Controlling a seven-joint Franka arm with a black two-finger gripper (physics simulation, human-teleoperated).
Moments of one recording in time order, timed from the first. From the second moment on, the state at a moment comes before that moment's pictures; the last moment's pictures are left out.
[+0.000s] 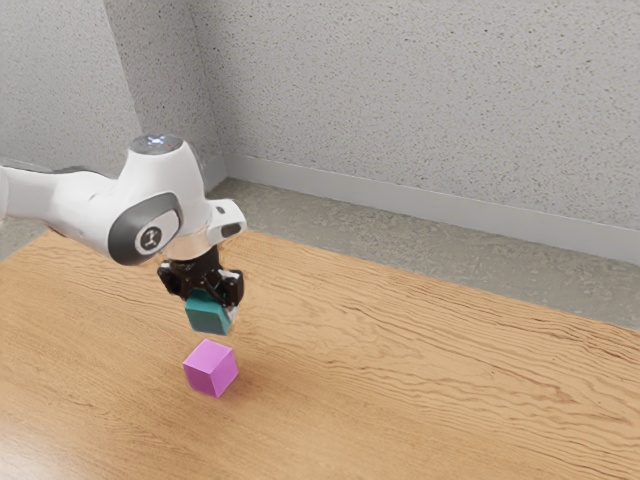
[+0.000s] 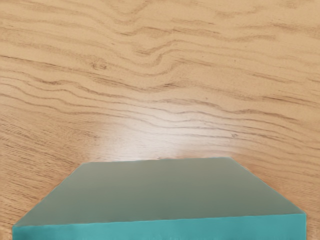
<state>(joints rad) 0.04 -0.06 -0.13 -2.32 0.07 2.36 -0.32</state>
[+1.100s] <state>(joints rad) 0.07 -0.11 -0.14 -2.45 0.05 2.32 -0.34</state>
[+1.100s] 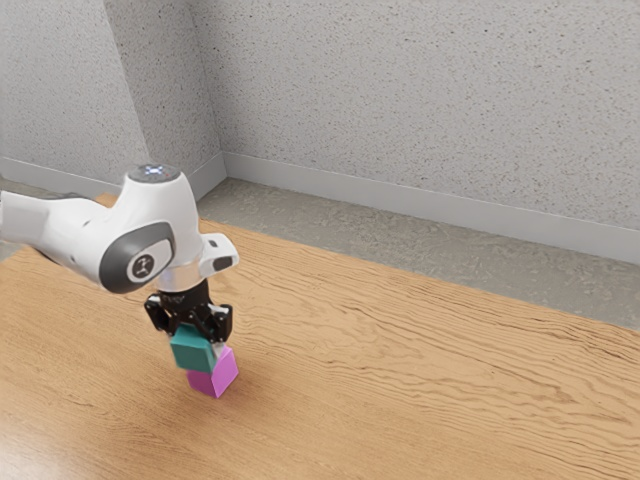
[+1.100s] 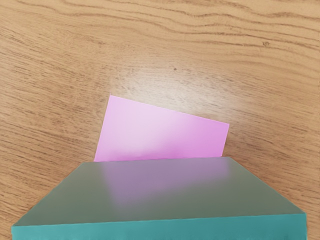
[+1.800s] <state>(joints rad) 0.10 -0.09 -0.14 -2.43 0.05 2.43 -0.16</state>
